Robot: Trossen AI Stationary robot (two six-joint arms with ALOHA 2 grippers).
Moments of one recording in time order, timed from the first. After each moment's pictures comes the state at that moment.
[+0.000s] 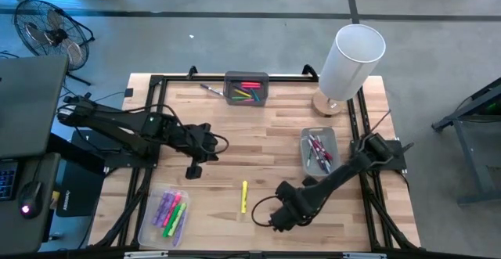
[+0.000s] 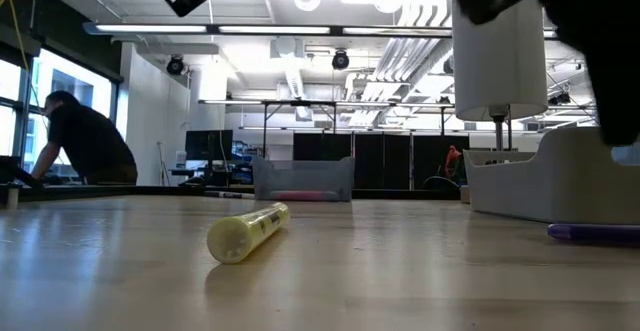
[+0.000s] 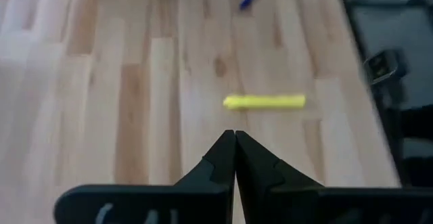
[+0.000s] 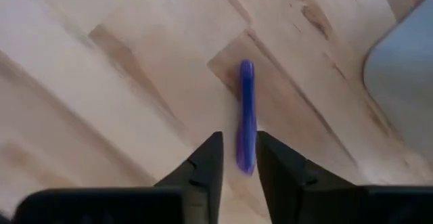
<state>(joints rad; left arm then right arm) -0.22 1.17 1.08 -0.71 0.00 -0.17 0.60 2.05 1.62 -1.24 0.10 1.32</state>
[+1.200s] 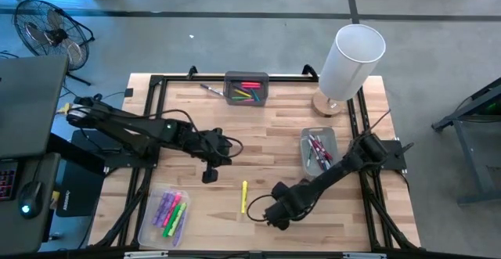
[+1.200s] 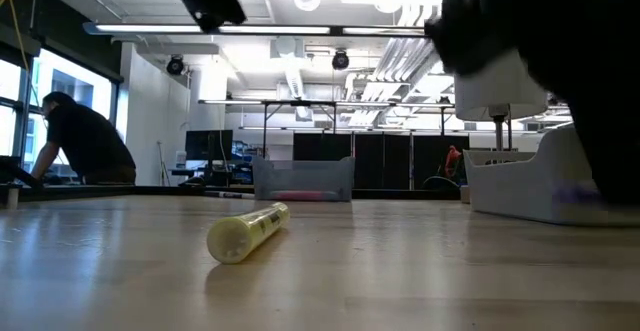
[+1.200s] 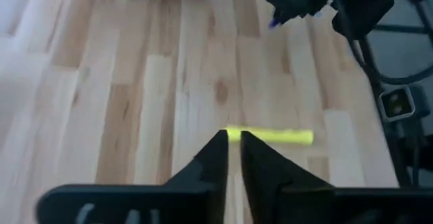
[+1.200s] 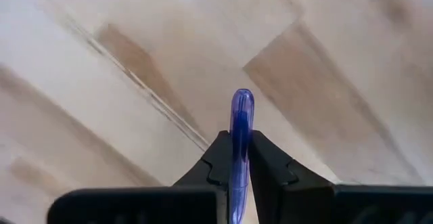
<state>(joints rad) -0.22 1.31 1.08 -0.53 -0.02 -0.25 0.55 2.07 1.55 -1.09 0.00 1.30</state>
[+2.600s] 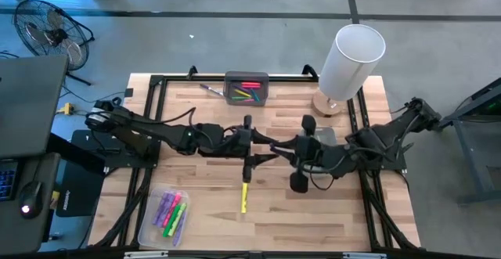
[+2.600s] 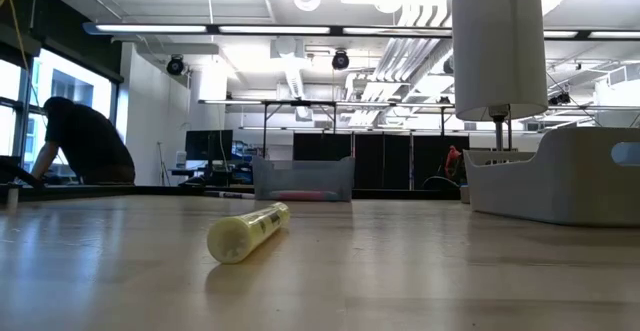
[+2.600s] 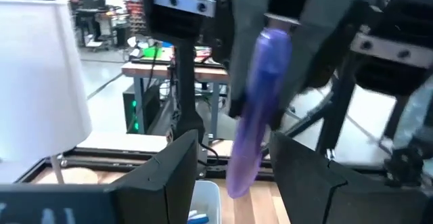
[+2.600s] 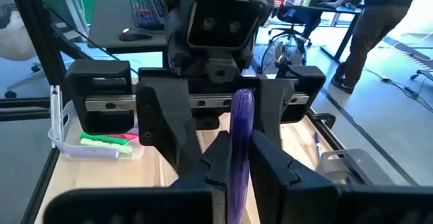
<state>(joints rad) -0.25 1.54 1.31 0.27 -0.26 -0.07 0.51 1.43 1.56 -0.53 0.73 0.20</state>
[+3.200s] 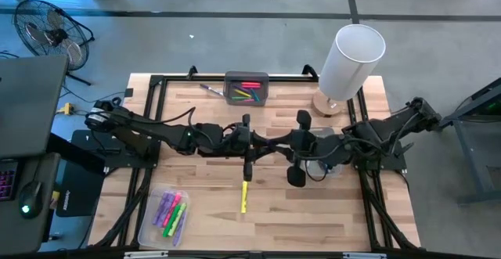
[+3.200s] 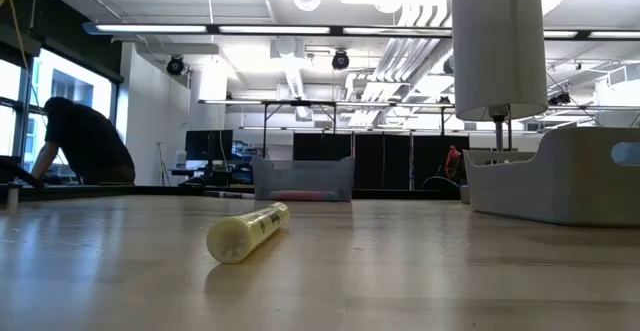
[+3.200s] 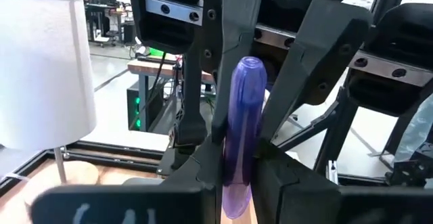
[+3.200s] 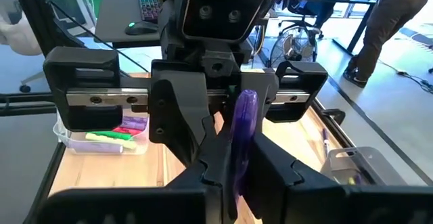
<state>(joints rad) -0.25 1.54 1.31 0.27 -0.29 -0.13 0.43 1.43 1.56 -0.53 0.62 0.19</state>
